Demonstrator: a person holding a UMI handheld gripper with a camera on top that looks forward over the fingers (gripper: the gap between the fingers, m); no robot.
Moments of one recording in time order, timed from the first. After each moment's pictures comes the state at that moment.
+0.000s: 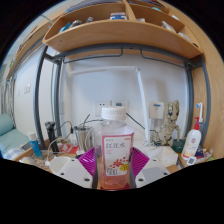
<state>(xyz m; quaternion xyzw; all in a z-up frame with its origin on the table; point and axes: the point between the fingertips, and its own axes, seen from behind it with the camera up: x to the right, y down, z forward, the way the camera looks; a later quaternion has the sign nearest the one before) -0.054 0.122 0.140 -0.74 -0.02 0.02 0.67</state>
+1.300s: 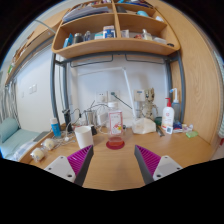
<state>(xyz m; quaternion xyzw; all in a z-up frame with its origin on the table) -0.050 -0.088 0.109 -0.78 0.02 0.03 0.63</state>
